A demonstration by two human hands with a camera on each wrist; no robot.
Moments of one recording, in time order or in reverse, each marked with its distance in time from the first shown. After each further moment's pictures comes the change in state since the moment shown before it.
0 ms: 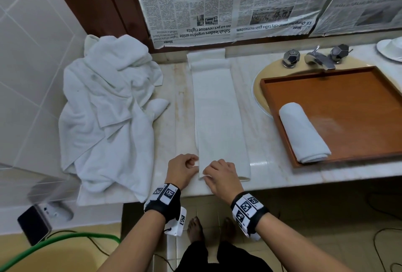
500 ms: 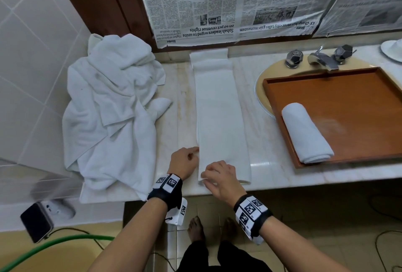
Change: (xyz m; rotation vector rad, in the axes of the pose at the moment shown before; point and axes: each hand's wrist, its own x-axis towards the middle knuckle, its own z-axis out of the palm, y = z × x) left_hand 0.022 0.005 -0.006 0.120 -0.023 0.041; right_hand -0.008 -0.003 0.000 0.167 -0.033 -0.057
